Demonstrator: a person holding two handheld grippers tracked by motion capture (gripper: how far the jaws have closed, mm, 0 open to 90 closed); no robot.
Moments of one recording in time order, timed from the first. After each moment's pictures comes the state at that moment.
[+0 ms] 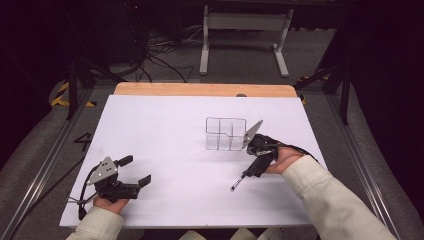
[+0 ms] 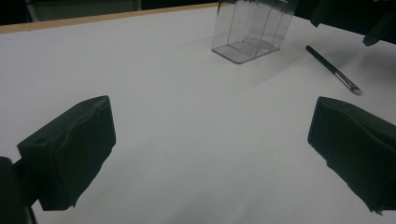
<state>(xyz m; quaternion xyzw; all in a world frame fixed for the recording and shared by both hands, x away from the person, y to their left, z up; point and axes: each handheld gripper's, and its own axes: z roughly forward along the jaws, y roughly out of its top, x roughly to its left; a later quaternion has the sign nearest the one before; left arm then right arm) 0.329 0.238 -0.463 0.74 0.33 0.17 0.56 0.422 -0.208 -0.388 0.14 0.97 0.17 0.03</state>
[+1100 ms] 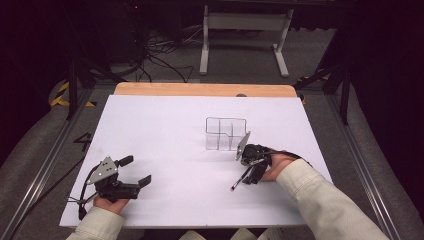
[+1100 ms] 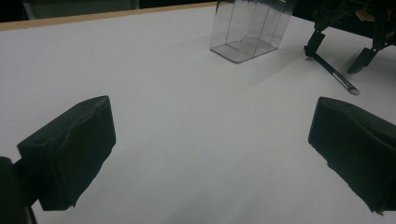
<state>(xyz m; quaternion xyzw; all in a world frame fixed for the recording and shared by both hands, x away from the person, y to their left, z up) 0.330 0.238 -0.463 0.75 0.33 0.17 0.55 0.419 -0.196 -0.423 0.11 0.99 0.10 0.00</state>
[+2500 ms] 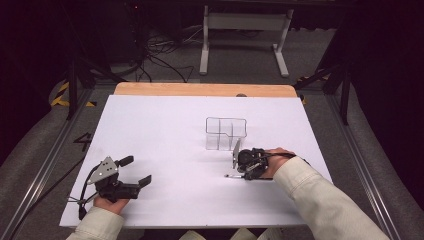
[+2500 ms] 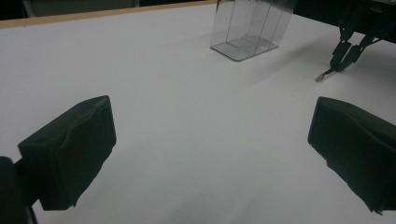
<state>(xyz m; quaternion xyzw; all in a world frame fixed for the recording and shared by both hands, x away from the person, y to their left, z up) 0.330 0.238 -0.463 0.75 0.33 0.16 0.55 0.407 -0.179 -0.419 0.04 1.00 0.02 0.01</state>
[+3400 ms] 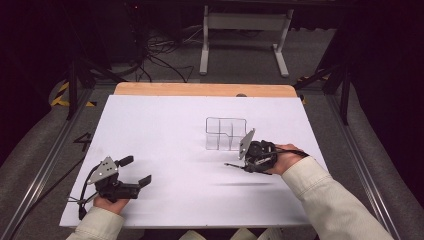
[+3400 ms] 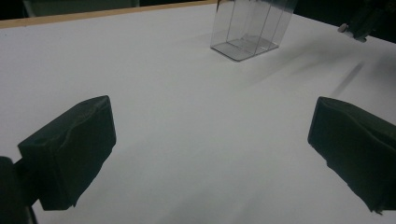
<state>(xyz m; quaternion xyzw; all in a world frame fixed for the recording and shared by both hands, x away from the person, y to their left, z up) 0.331 0.238 -0.463 0.75 0.33 0.17 0.55 0.396 -0.193 -0.371 0.07 0.99 0.11 0.05</state>
